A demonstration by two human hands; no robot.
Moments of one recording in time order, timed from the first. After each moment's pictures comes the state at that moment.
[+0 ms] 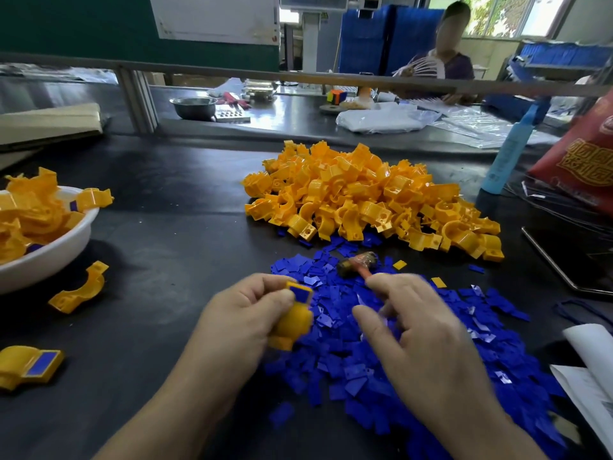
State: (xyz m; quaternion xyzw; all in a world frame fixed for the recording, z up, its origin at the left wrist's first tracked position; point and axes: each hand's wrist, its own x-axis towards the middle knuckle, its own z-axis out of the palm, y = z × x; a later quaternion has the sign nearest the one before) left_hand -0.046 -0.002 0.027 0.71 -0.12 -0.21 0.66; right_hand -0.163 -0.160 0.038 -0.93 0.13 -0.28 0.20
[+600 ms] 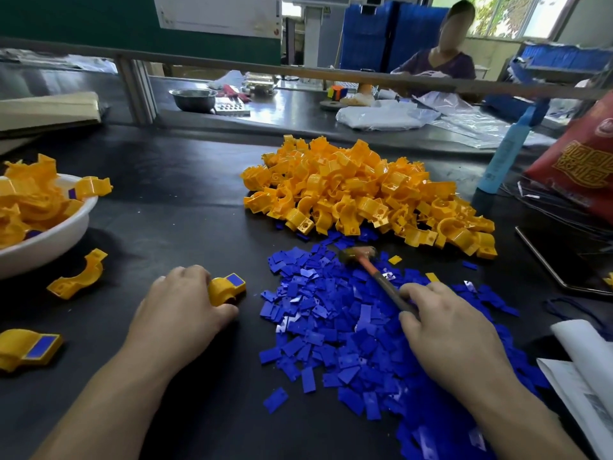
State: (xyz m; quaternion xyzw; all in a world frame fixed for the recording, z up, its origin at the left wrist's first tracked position) left_hand 0.005 0.036 0.019 0.98 -0.12 -0.02 0.15; right_hand -0.166 -0.202 0.032 -0.95 0.27 -0.12 0.07
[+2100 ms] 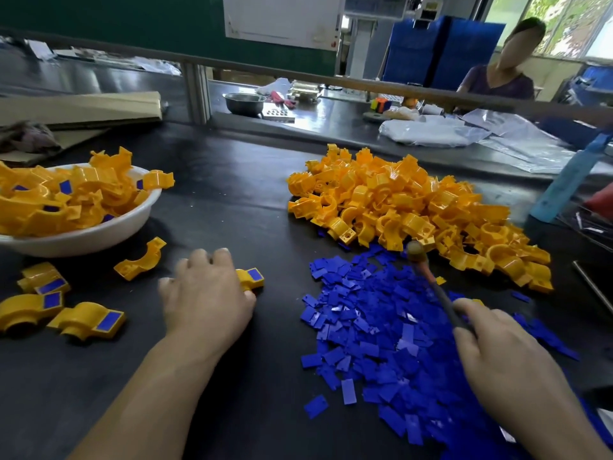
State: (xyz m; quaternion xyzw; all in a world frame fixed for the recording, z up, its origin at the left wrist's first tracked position) left_hand 0.006 0.045 0.027 0.99 -0.05 0.08 0.06; right_hand -0.167 -0.191 0.046 -0.95 0.28 -0.10 0.10
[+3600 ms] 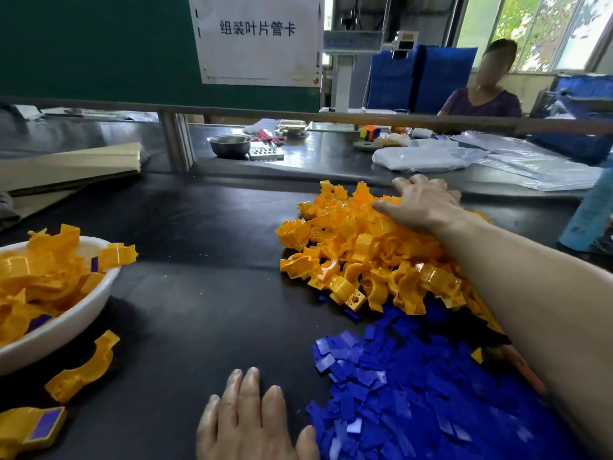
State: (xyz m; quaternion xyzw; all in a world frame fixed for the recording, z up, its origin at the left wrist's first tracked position) left_hand -0.008 -0.002 -0.016 0.97 -0.23 0.00 0.11; right_hand 0.141 -0.338 0.098 -0.96 0.26 -0.10 -0.01
